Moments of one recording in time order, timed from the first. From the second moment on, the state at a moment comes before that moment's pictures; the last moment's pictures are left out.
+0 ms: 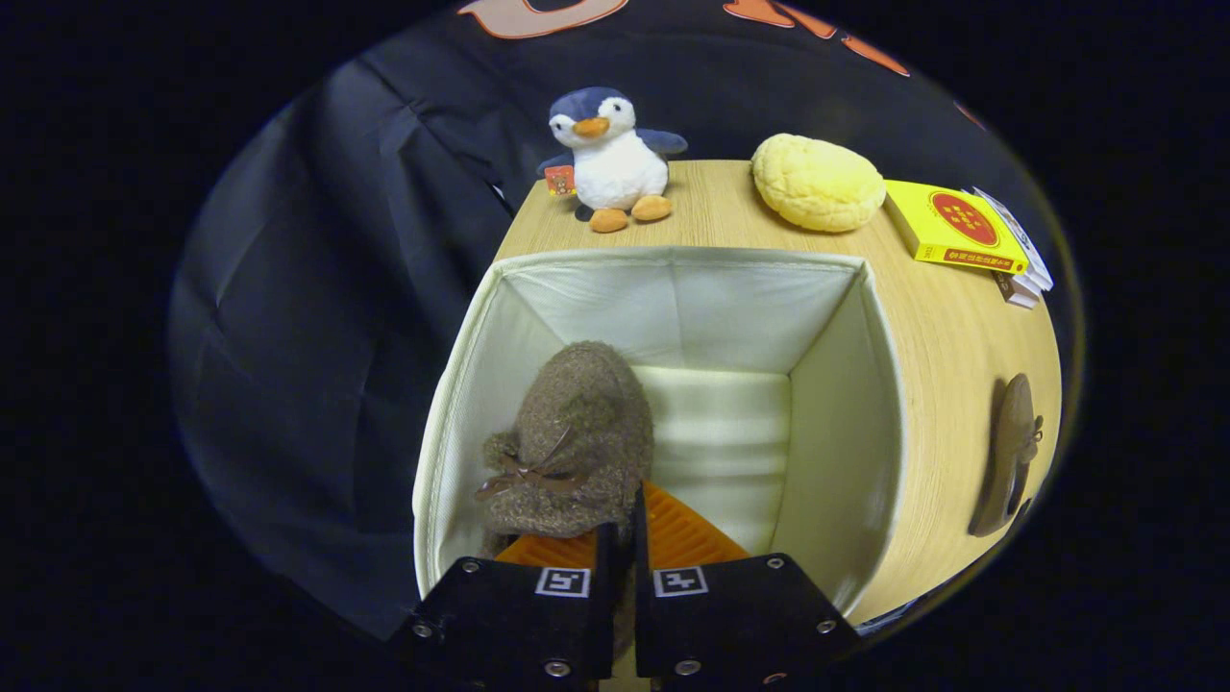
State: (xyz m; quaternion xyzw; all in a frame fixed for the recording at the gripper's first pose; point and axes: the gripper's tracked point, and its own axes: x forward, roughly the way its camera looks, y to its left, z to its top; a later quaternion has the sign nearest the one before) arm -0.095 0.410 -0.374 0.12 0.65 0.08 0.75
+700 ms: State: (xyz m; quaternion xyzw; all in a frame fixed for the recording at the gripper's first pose) arm -0.098 0.376 -0.277 0.19 0.54 0.23 0.79
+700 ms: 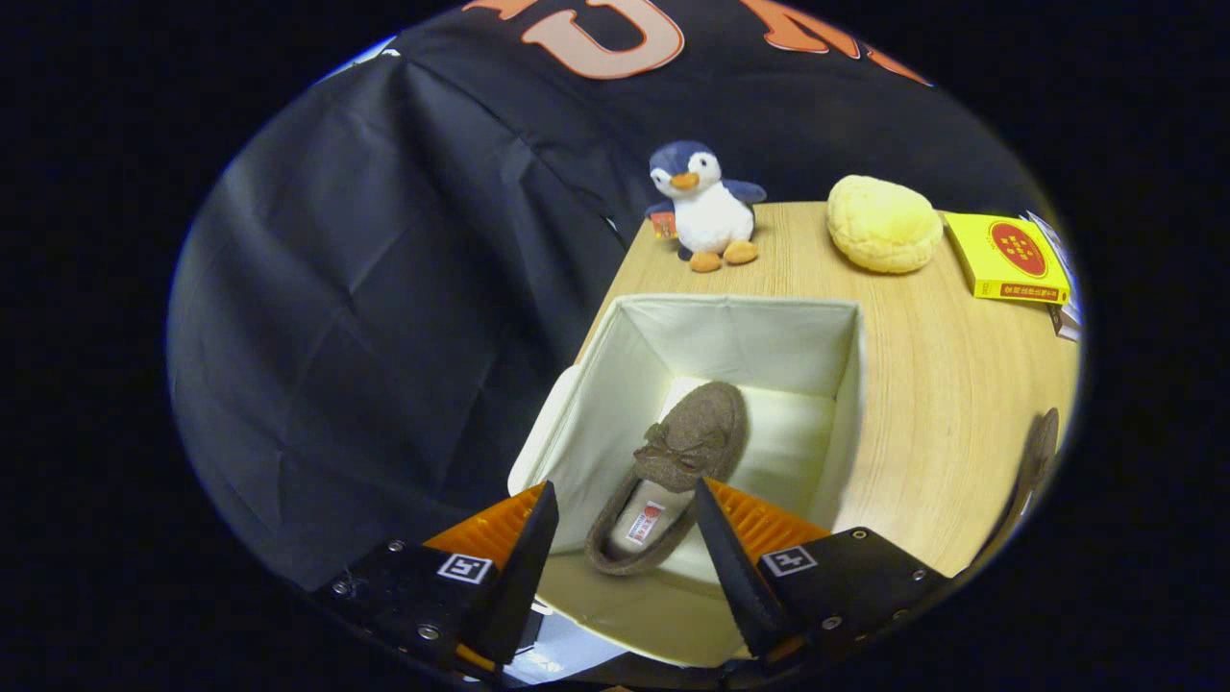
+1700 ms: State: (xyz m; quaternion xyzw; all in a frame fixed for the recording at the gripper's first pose) arm -0.162 -0.014 -0.355 0.08 0.53 0.02 0.84
